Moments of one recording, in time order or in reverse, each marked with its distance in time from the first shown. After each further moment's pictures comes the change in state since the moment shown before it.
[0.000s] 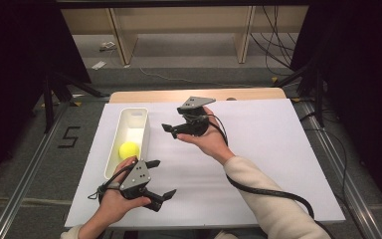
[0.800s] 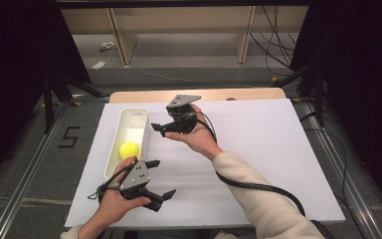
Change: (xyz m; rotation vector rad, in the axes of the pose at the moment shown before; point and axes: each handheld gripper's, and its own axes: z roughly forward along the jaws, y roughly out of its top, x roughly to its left) left arm 0.000 0.000 -0.001 0.001 0.000 0.002; right arm 0.010 0.013 0.031 0.023 0.029 -0.035
